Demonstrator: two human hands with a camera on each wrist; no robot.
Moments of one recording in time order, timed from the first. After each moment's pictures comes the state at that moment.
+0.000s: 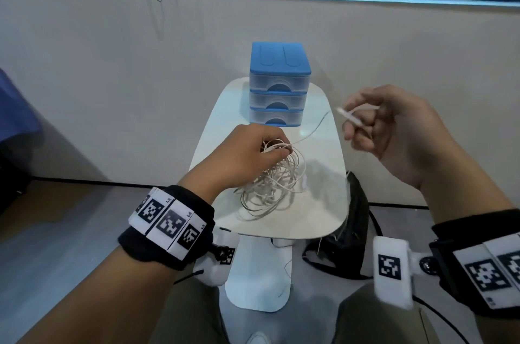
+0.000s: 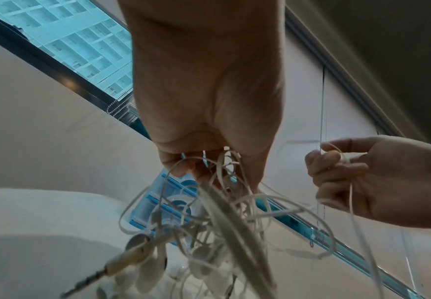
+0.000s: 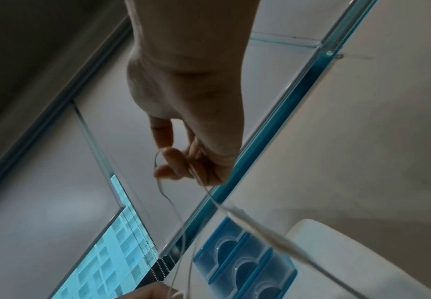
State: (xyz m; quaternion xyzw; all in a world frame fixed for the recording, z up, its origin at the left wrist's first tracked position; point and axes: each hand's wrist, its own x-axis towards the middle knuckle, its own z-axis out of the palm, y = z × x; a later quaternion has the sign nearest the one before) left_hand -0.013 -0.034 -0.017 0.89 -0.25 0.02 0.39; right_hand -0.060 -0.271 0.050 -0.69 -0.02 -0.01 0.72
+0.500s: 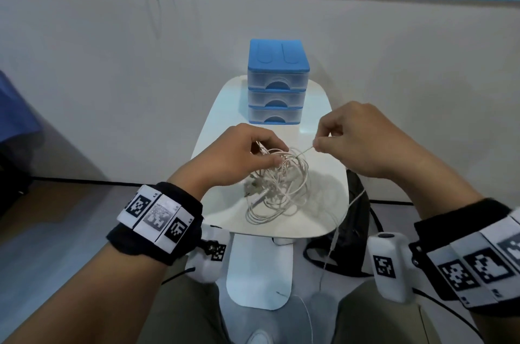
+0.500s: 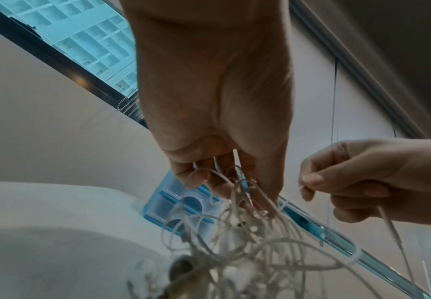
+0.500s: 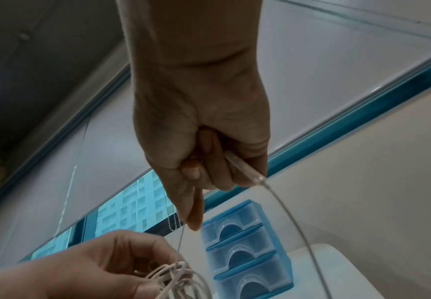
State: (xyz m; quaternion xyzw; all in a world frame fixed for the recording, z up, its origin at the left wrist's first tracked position) left_hand -0.011 -0.023 -0.018 0.88 -0.25 -0.03 0.41; right_hand -0.052 -0.246 0.043 -0.97 -0.09 -0.05 0.23
